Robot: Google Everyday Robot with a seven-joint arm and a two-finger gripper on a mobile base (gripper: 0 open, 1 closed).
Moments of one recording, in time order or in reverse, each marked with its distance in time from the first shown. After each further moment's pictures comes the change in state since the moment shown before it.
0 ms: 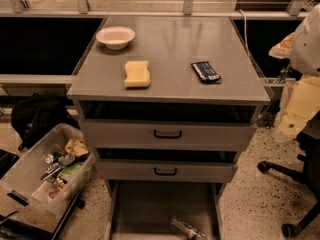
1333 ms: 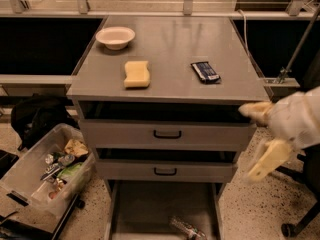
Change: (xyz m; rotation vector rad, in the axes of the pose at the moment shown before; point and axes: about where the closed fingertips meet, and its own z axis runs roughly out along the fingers) arm 0.004 0.039 0.123 -0.171 -0.477 0.064
